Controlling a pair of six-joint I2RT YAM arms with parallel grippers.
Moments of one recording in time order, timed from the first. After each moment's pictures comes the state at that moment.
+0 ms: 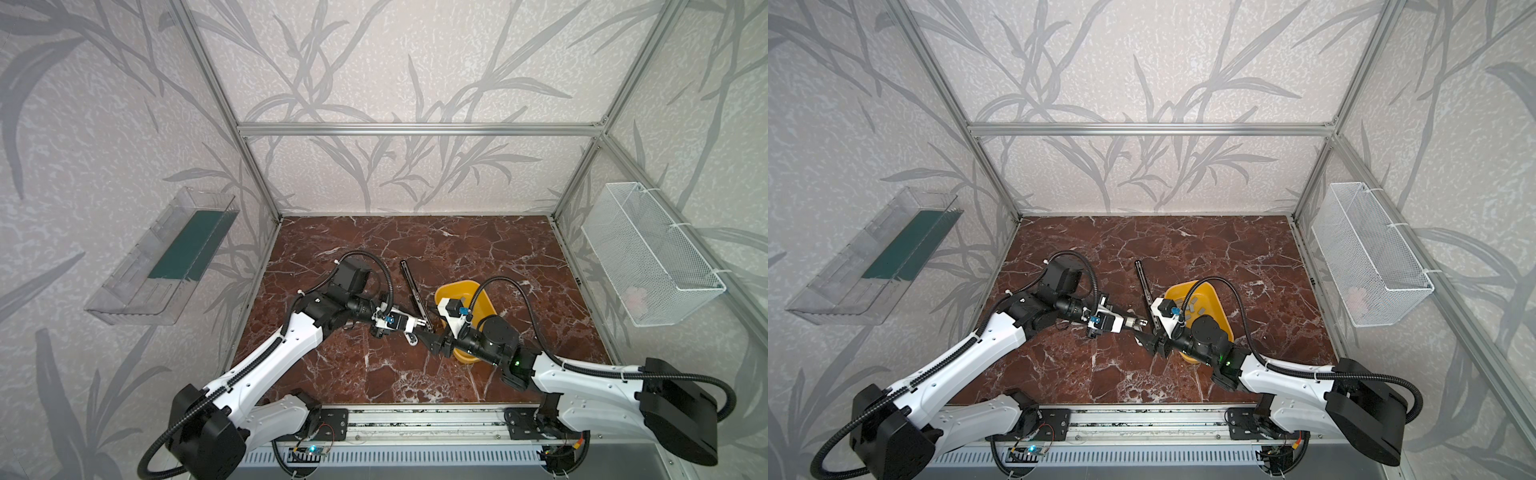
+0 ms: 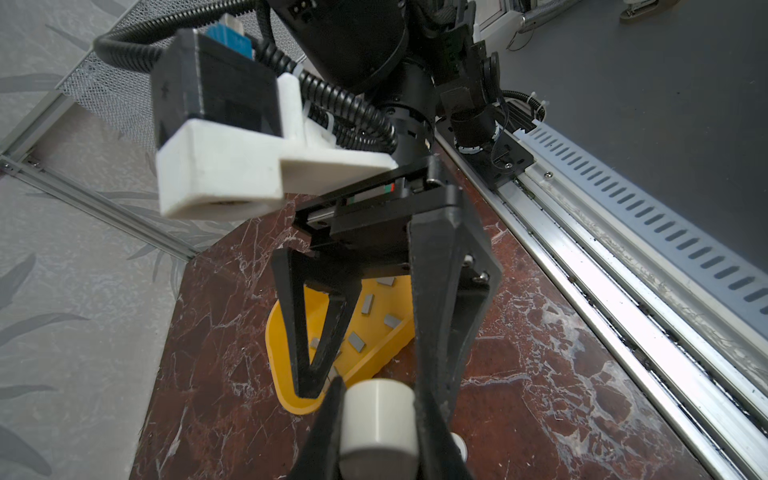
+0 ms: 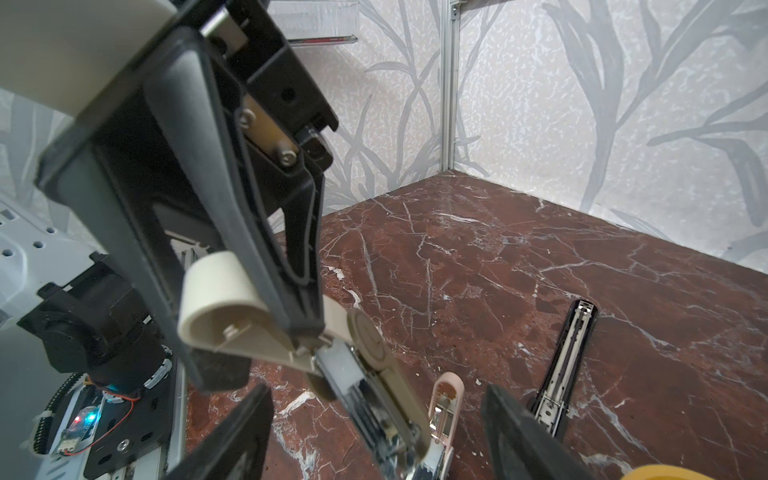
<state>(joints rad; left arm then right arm) -0.56 1.14 0.92 -0.53 0.95 1.20 0.98 1.14 0.38 0.69 -0.09 0.11</state>
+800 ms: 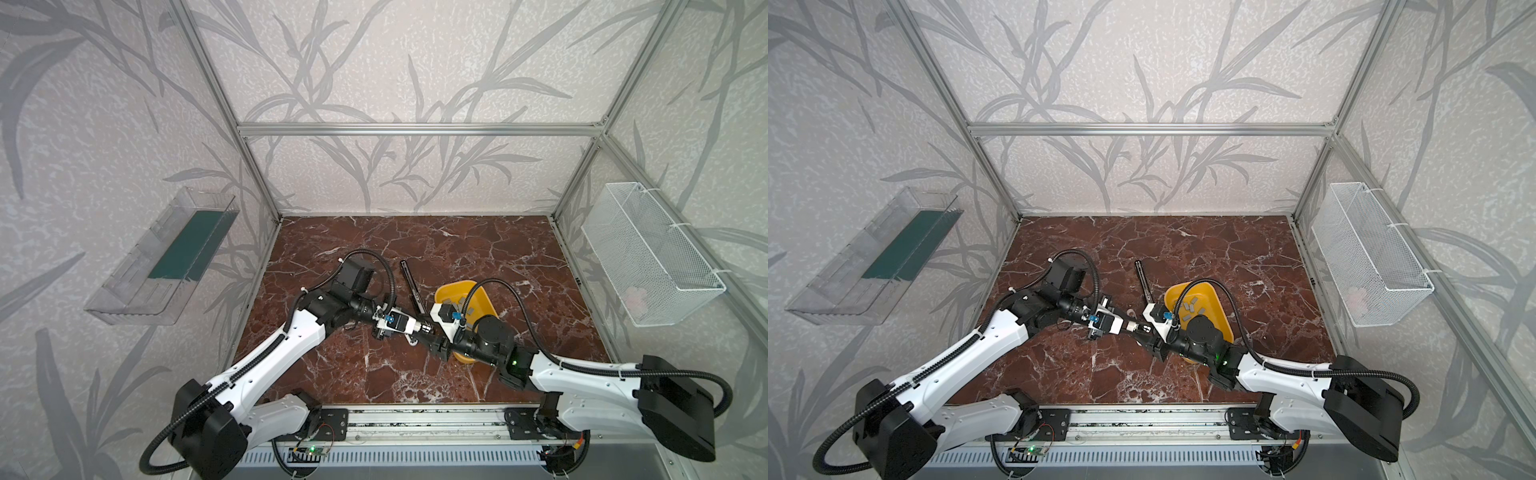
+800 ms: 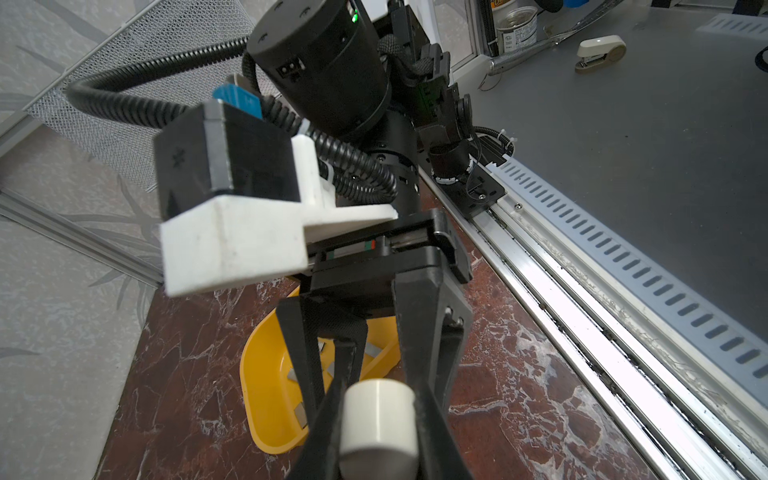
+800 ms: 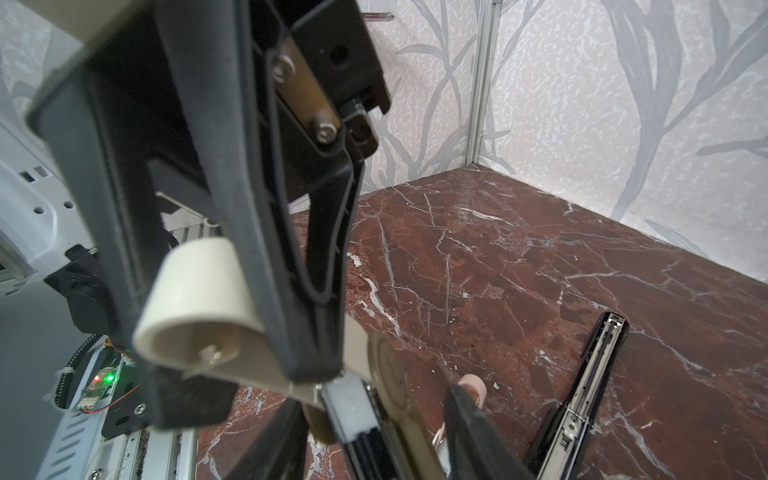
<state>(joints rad) -0.57 1.16 0.94 -0.56 1.02 1.19 1.00 1.16 0.40 0.65 -0.14 0.05</state>
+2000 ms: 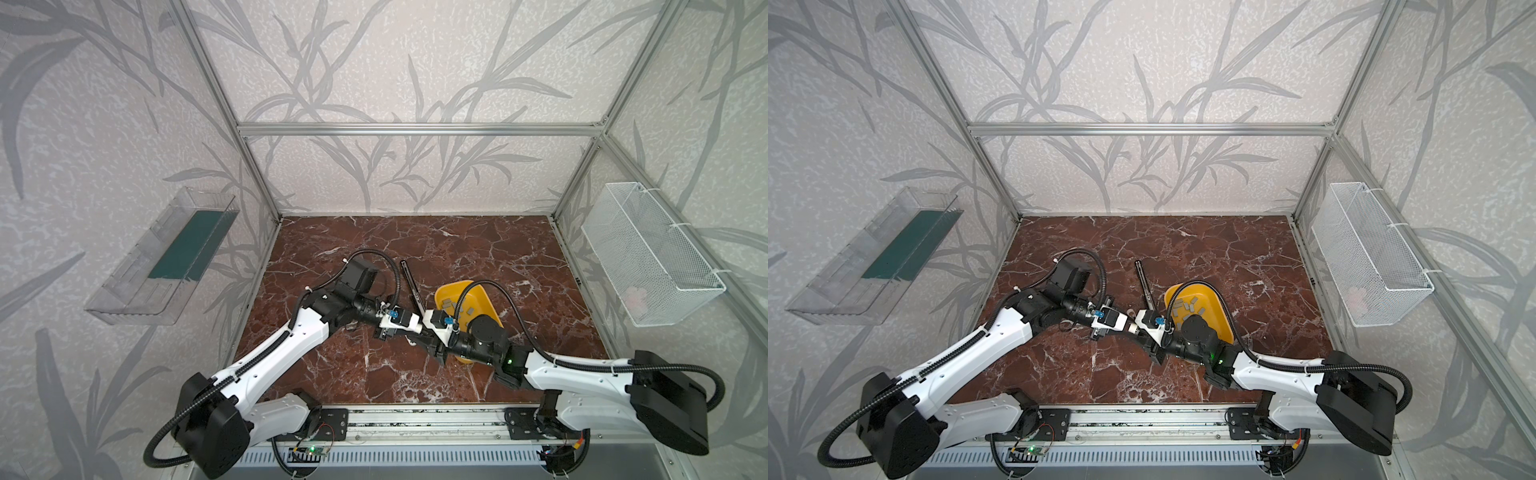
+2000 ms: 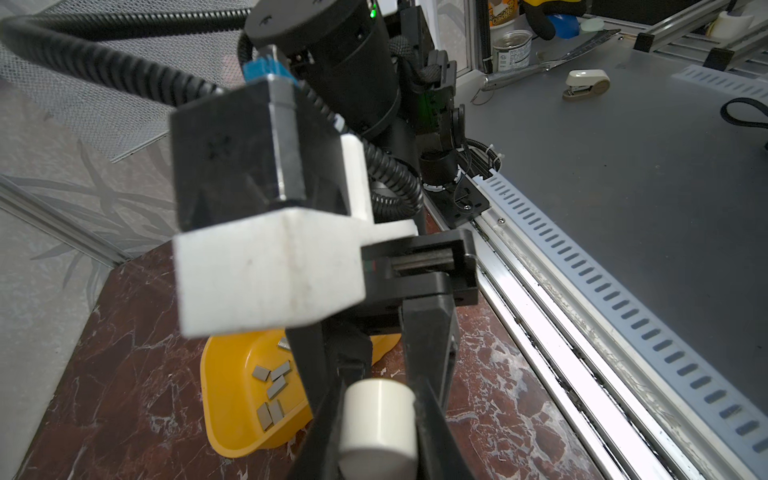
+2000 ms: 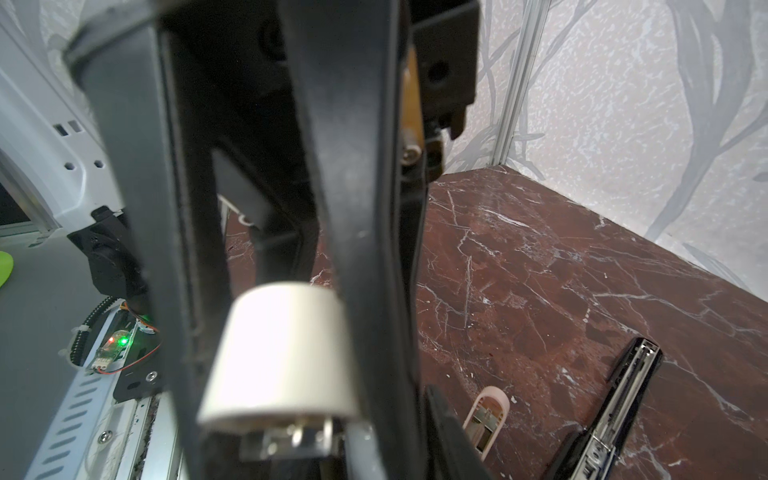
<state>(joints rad) -0.58 1.18 0.92 -0.52 1.02 1.08 1.01 1.21 0.42 0.64 -0.19 0.00</state>
